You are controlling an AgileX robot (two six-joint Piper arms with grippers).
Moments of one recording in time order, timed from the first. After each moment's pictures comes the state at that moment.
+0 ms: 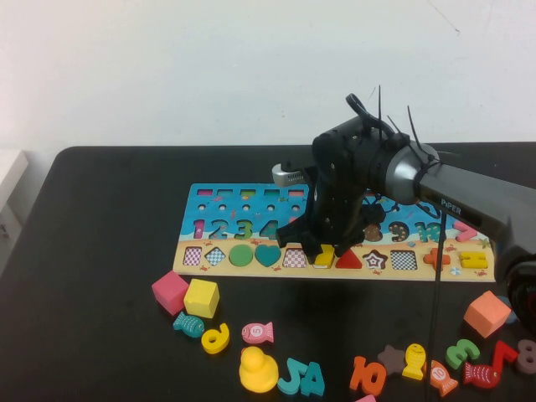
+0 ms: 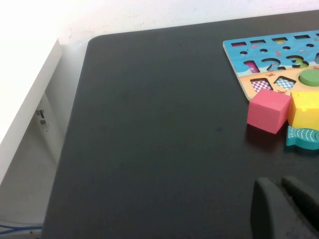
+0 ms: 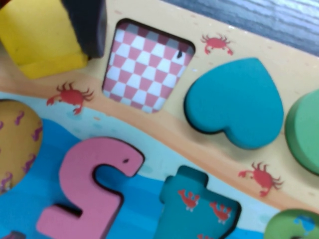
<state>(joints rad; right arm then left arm) 0.56 2.44 -2.05 -0.03 1.04 0.27 -0.09 -0.01 0.02 -0.03 0.36 0.02</state>
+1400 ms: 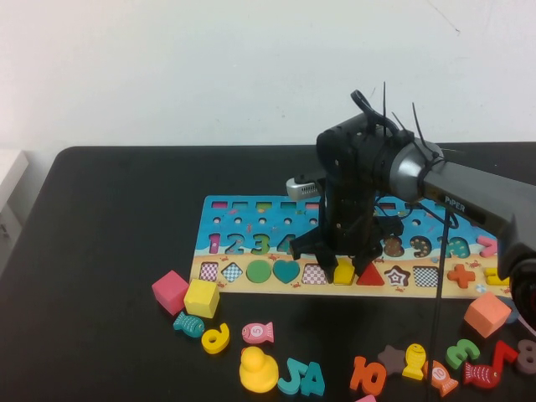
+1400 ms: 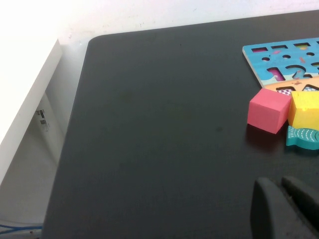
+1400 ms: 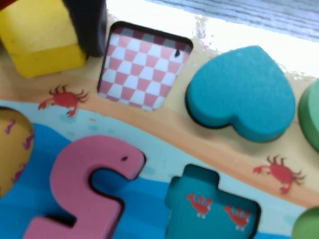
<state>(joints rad) 0.55 2.44 -2.05 -0.03 1.23 0.31 -0.09 -0.01 0.02 -0.03 0.36 0.02</state>
